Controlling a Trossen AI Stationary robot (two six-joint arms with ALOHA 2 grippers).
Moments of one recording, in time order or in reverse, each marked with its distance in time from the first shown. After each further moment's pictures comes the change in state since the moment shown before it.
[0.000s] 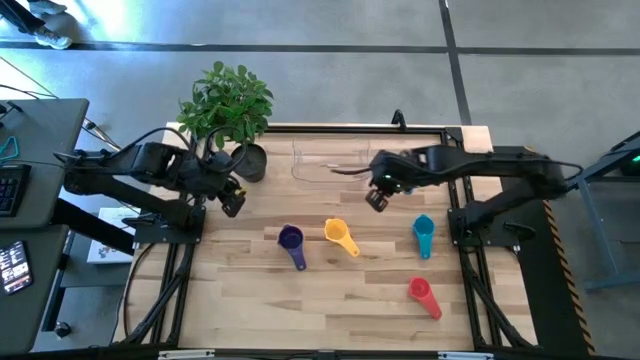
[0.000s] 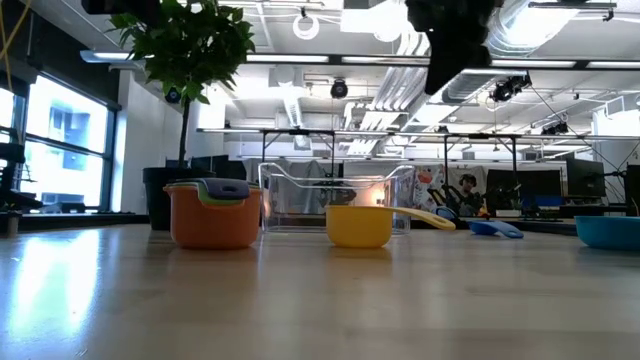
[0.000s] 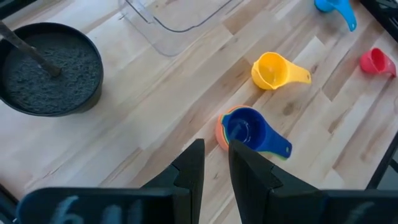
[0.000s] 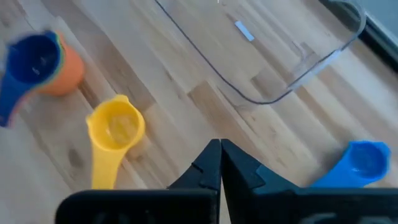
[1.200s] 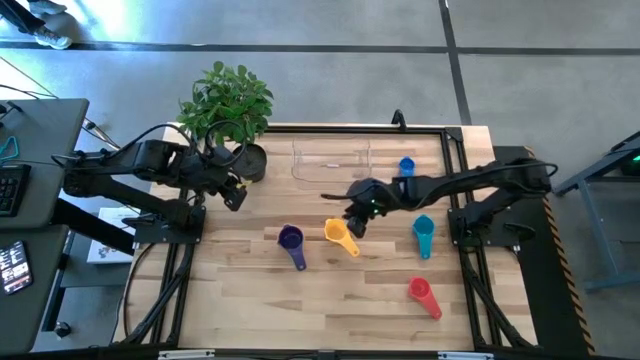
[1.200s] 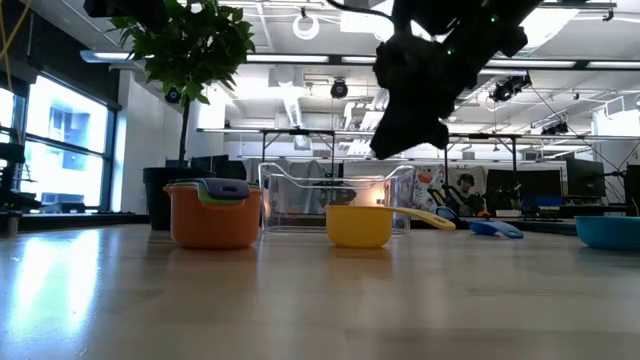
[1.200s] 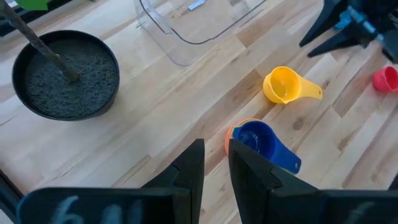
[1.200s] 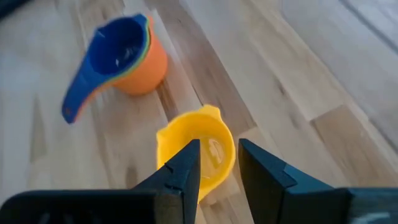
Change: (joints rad) left arm 0.050 0.000 0.000 0.000 -0.026 -0.002; right arm 0.061 0.162 -0.376 0.791 -0.223 -0.060
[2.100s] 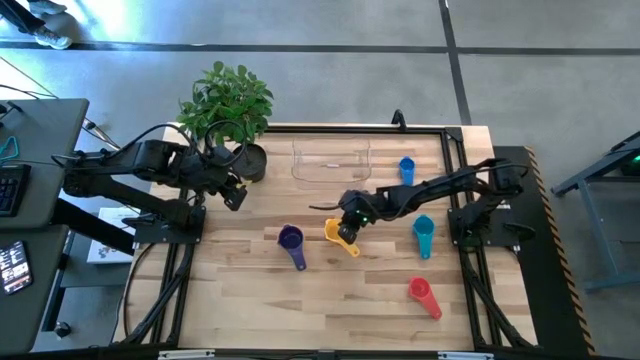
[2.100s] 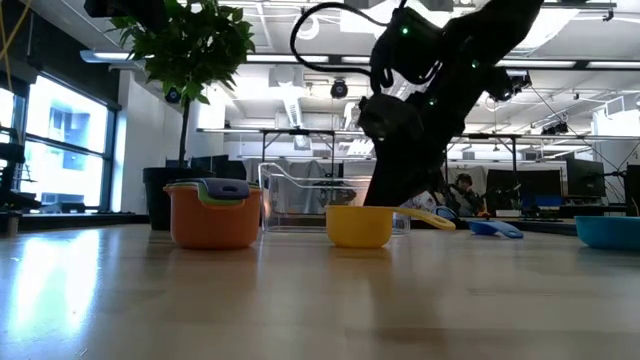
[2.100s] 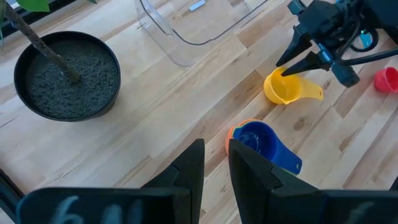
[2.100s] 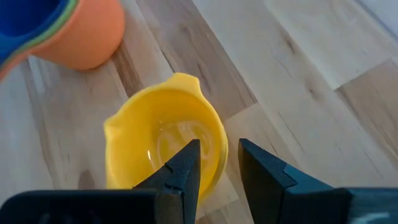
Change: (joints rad) left arm 0.000 0.000 0.000 -0.001 -0.002 0.002; right arm 0.012 0.210 0.001 0.094 0.013 0.065
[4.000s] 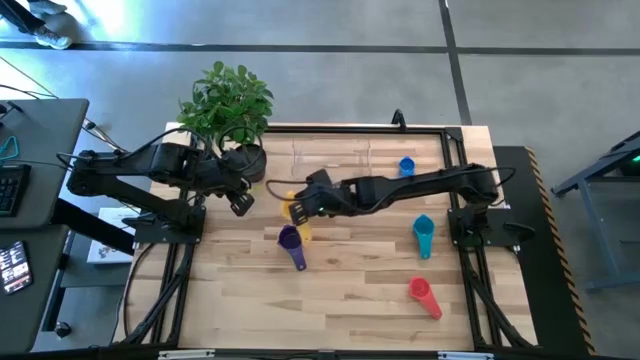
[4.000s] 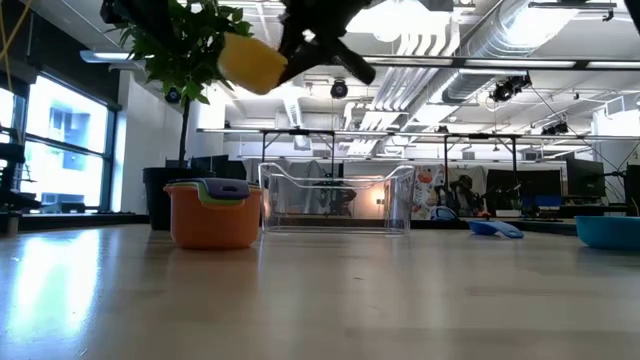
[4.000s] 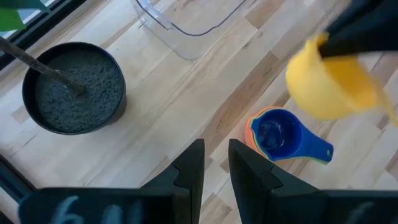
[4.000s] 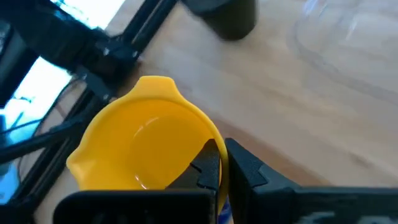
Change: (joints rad) left arm 0.000 0.077 0.000 -0.009 -0.008 0.129; right arm 0.097 0.210 0.809 -0.470 0.320 0.466
